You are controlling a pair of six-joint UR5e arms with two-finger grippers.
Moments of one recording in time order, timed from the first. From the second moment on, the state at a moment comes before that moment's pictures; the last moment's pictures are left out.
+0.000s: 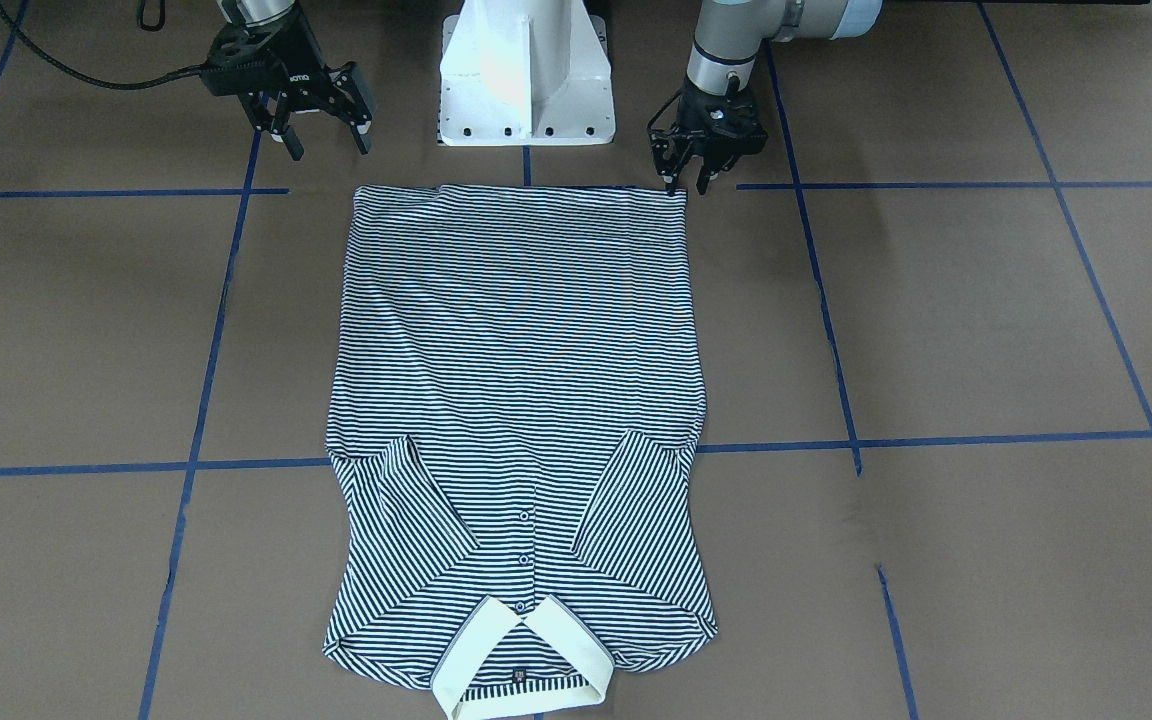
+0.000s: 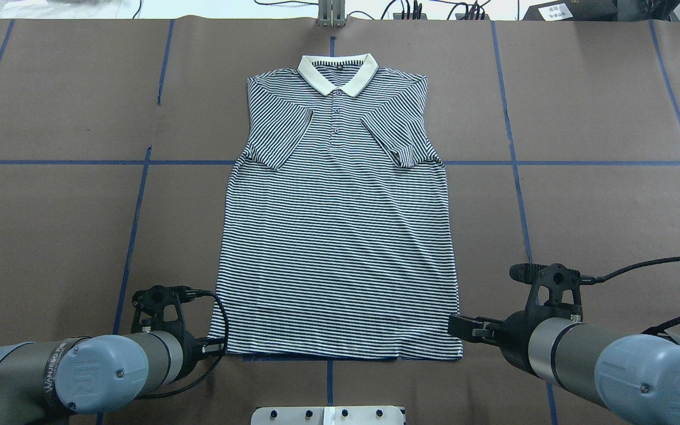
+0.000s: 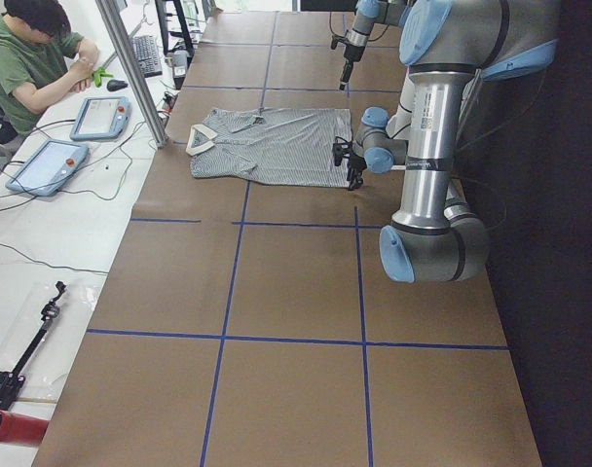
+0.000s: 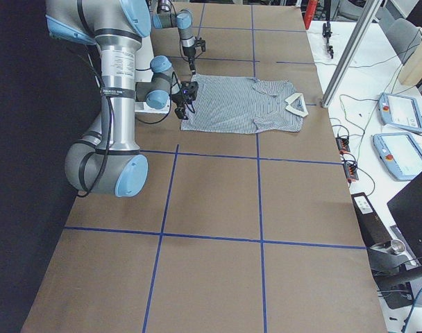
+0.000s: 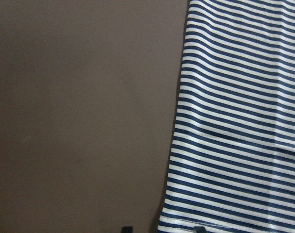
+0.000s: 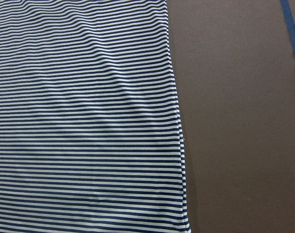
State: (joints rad) left arm -0.15 -1.73 -2.05 -1.80 -1.52 -1.58; right arm 0.15 -1.63 2.30 -1.27 1.42 1.58
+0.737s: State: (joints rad) left arm -0.15 -1.75 -2.02 -1.80 -1.52 -1.59; right arm 0.15 -1.63 2.30 -1.27 1.42 1.58
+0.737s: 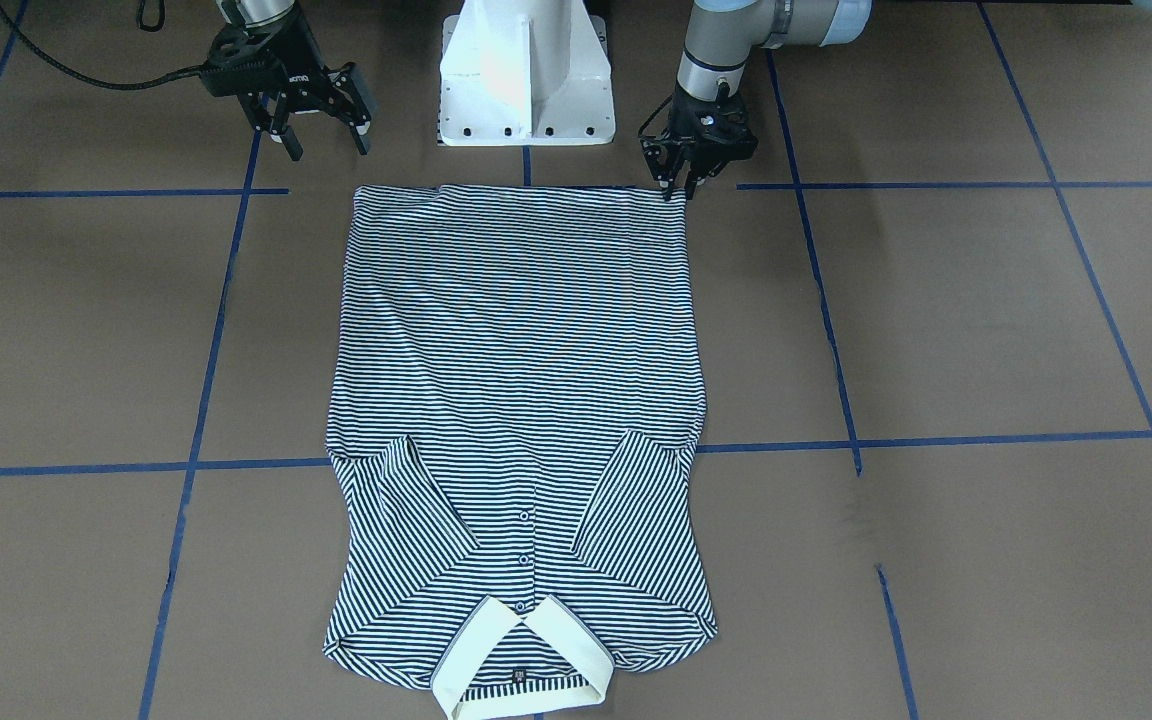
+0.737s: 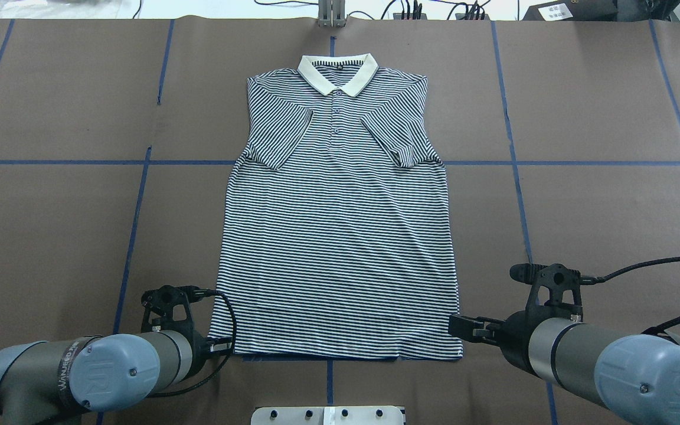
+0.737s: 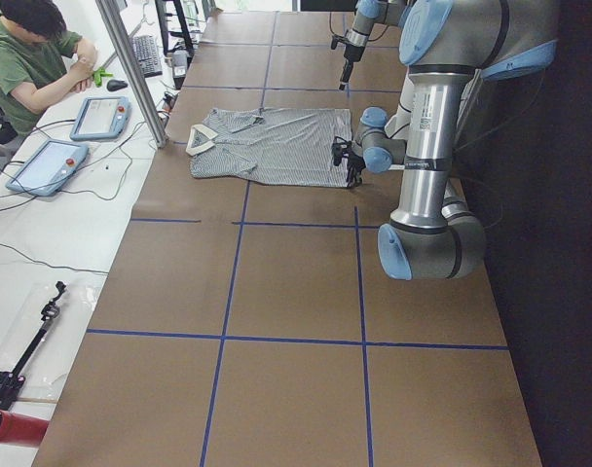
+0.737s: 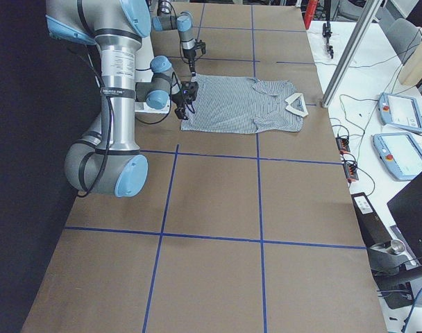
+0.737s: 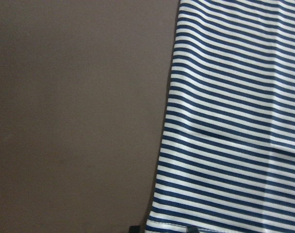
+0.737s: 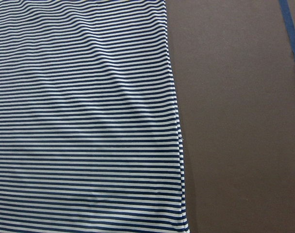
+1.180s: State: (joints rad) left arm -0.15 -1.75 -2.02 -1.80 -1.52 -1.59; right arm 0.15 -1.63 2.30 -1.27 1.42 1.58
